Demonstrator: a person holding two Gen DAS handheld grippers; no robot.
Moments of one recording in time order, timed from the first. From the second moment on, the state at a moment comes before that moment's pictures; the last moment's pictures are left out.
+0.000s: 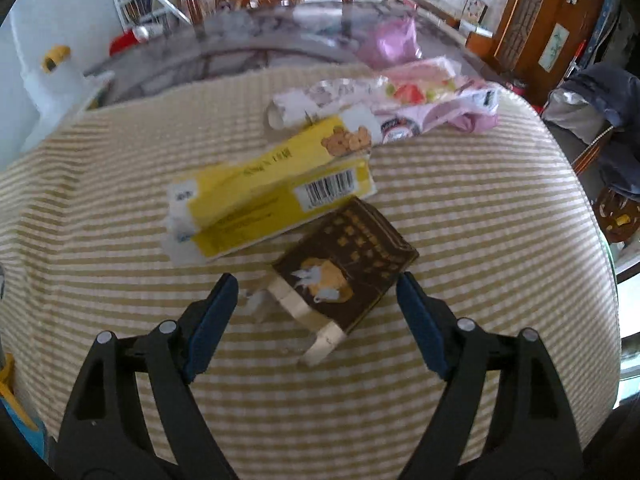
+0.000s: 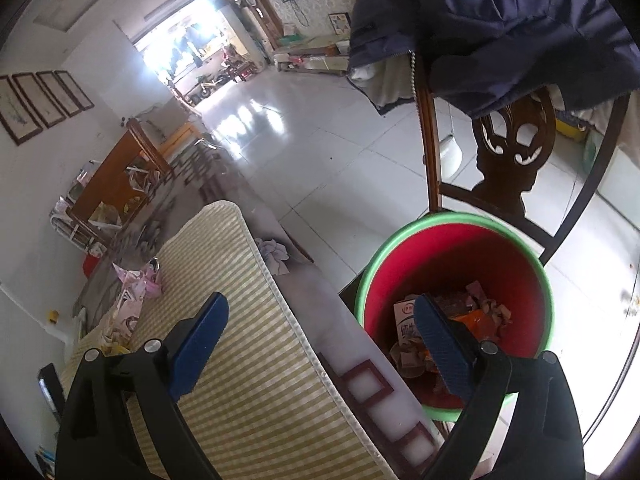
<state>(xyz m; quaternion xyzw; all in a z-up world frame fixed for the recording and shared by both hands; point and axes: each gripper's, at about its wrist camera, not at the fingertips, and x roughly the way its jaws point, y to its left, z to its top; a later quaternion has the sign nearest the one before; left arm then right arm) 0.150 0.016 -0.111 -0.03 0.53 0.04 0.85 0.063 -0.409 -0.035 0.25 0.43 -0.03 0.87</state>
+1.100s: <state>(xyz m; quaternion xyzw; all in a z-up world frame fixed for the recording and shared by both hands) -0.011 0.018 -0.101 -0.20 0.48 -0.01 0.85 0.072 -0.273 -0.047 0.00 0.45 0.06 0.89</state>
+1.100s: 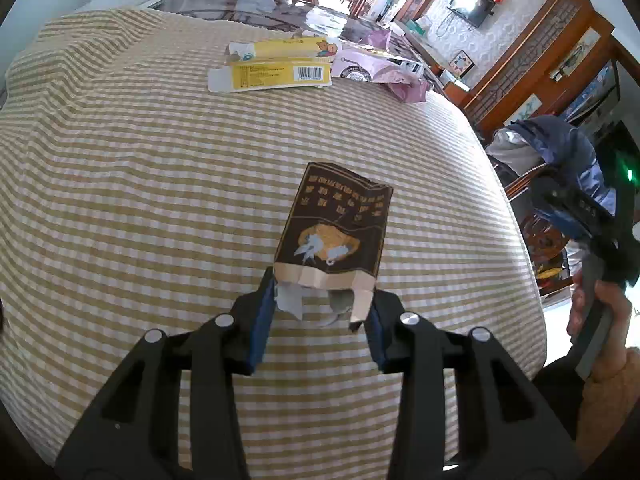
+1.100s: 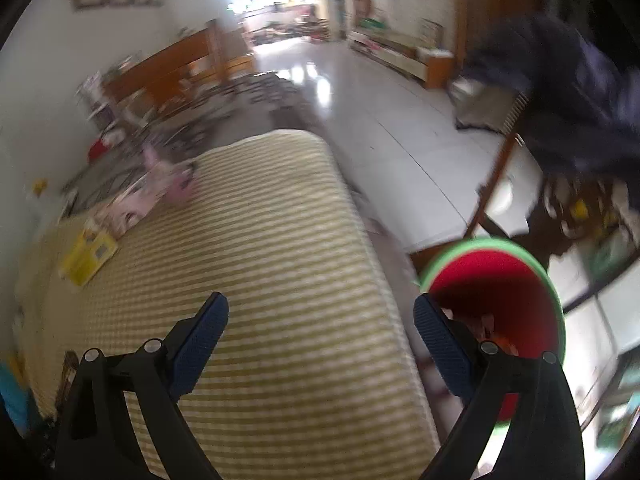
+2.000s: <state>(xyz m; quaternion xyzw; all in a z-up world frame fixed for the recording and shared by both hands) -0.021 0.035 -0.094 -0.27 0.47 -0.04 0.84 0.178 -0.006 -0.112 -0.49 0.41 0.15 0.76</state>
